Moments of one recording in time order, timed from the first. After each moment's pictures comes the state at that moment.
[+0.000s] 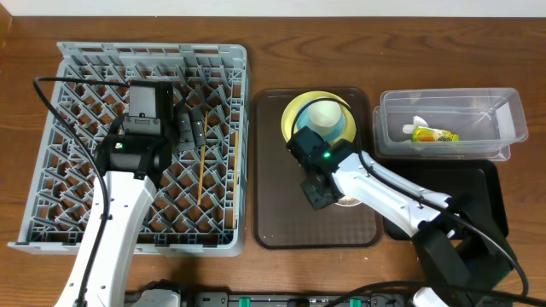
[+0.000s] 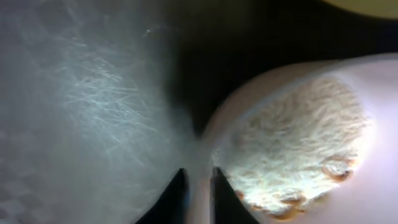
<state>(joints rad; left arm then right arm) -0.09 1.30 1.15 -0.81 -0.17 -0.22 0.70 1.78 1.12 -0.87 0.09 0.23</state>
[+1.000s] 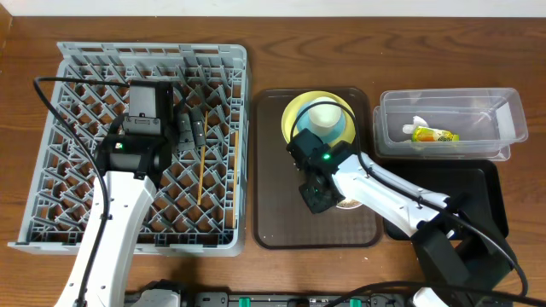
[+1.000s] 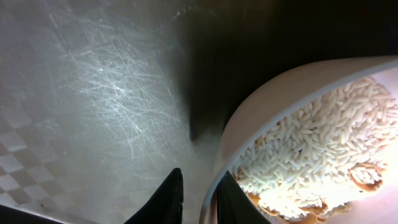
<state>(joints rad) -0.09 1.30 1.15 -0.81 -0.17 -0.22 0.71 1.78 1.10 -0.86 0.02 0.23</state>
